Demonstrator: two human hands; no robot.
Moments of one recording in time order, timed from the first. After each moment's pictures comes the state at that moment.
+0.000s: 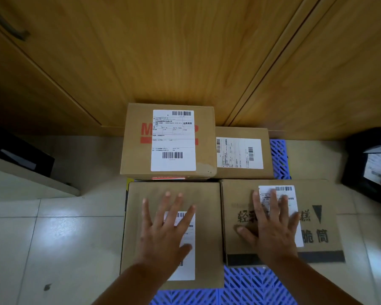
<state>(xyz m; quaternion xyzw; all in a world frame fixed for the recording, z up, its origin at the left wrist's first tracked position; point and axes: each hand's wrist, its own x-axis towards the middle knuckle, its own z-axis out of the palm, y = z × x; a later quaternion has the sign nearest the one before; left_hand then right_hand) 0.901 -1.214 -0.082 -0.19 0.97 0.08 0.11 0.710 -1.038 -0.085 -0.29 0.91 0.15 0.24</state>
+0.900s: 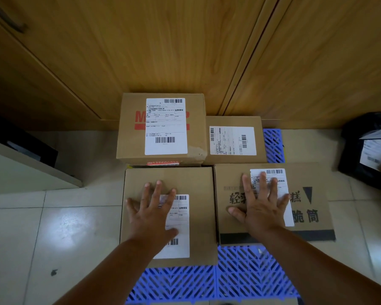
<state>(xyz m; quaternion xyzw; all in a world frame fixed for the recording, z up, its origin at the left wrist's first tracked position) 0.907 -1.208 -0.079 -0.31 0.90 0.14 0.26 0.707 -1.037 -0.078 -0.31 0.90 0.14 0.28</state>
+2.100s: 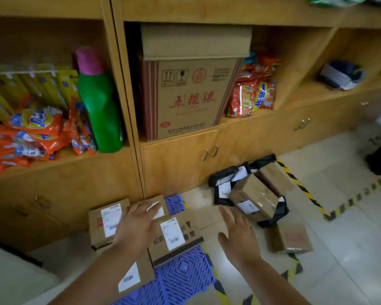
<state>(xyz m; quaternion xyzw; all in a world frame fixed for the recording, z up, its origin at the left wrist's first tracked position) 0.831 -1.106 0.474 -0.07 0.99 0.10 -0.05 0.759 -0.854 0.508 -0.15 0.97 -0.09 0.18</state>
